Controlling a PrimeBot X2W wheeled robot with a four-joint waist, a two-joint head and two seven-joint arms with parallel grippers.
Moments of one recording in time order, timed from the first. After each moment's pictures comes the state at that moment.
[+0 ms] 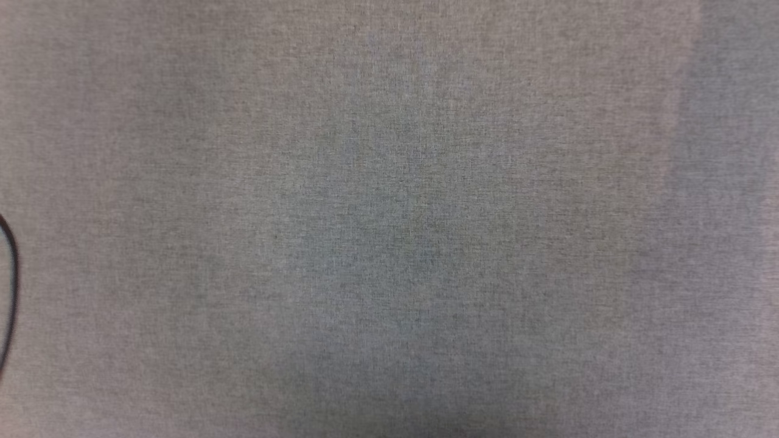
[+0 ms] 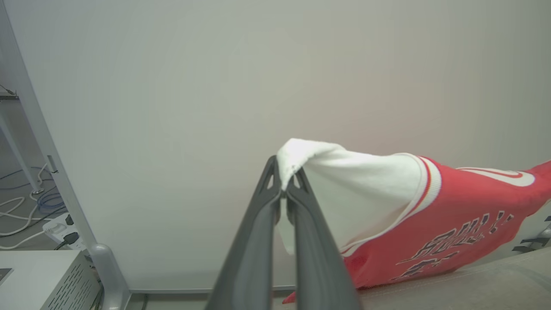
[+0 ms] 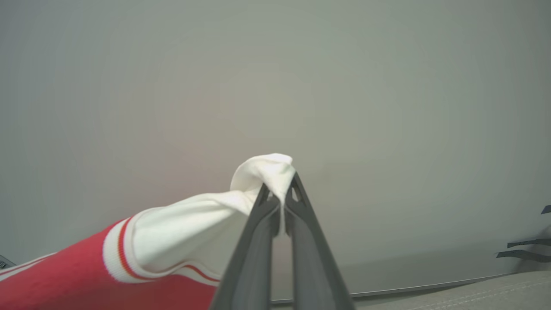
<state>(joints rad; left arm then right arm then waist) -1.42 0.58 -0.56 0.62 -0.92 -0.13 -0.26 -1.57 -0.17 -0.31 0.83 0.10 0.13 -0.01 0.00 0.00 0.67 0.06</state>
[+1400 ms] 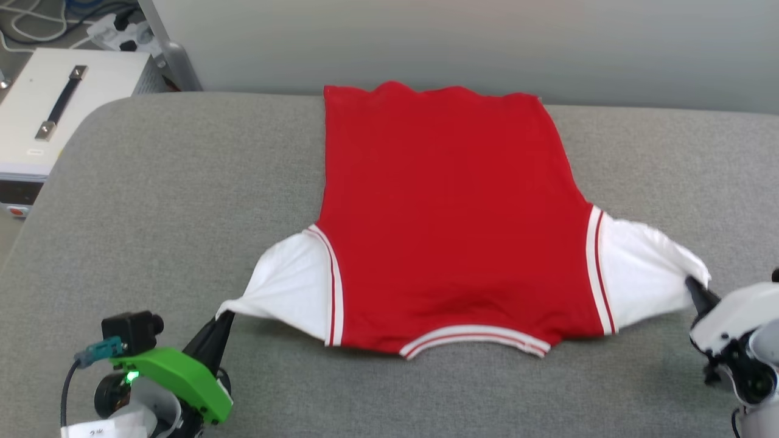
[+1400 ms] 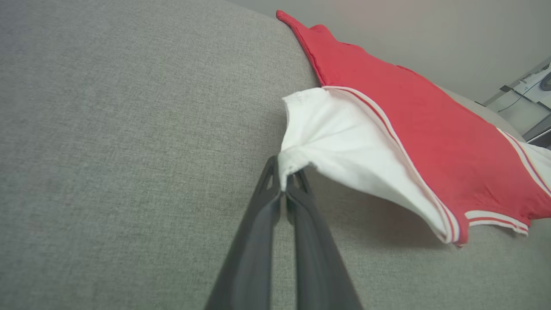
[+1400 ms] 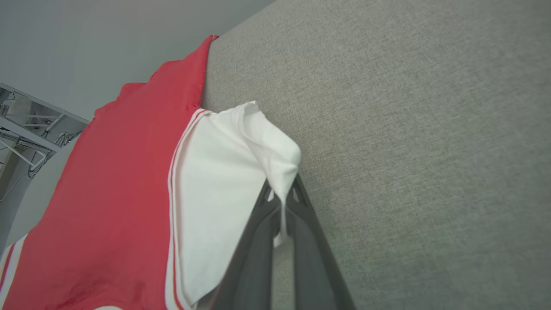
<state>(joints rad) -0.27 0.52 -0.61 0.50 -1.04 -0.13 -0.26 -0.31 -0.20 -0.26 0.48 0.55 0.13 0.32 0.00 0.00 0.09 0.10</state>
